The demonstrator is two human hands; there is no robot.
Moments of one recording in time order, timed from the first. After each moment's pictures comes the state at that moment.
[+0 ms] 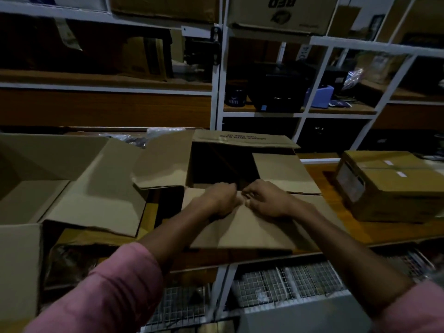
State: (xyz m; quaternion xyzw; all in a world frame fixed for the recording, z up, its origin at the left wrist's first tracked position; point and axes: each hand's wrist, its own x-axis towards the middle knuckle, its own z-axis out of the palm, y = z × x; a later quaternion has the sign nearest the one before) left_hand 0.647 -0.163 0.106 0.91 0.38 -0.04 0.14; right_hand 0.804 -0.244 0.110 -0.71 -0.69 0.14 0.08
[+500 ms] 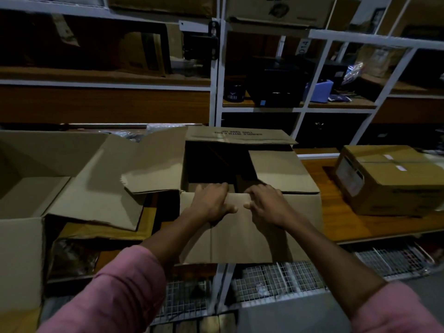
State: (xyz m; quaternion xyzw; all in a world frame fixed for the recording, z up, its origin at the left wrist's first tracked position) left_hand 0.628 -0.161 0.053 0.91 0.39 0.07 0.09; right_hand 0.808 -0.261 0.055 -0.74 -0.66 0.06 0.13
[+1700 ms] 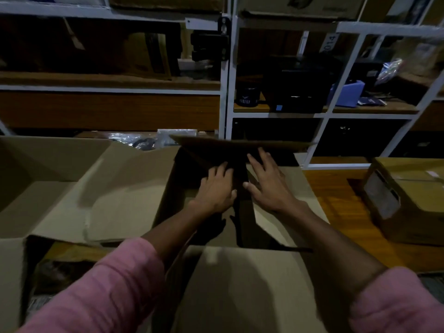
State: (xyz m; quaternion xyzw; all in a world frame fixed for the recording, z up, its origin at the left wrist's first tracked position) left_hand 0.676 -0.086 0.069 0.89 0.43 0.11 0.09; right_hand 0.852 -0.150 0.071 -0.71 -0.67 0.01 0.22
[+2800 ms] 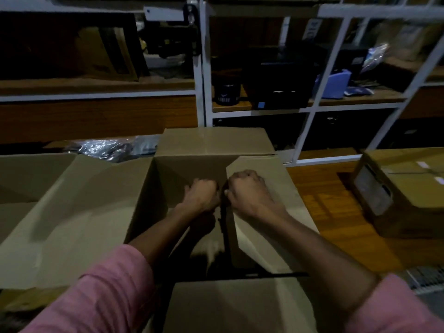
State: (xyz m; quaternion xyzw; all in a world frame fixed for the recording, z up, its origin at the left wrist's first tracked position) left_hand 0.725 -0.023 0.050 0.87 0.47 0.00 0.15; right_hand 0.847 -0.120 0.084 -0.76 -0.64 0.01 0.08
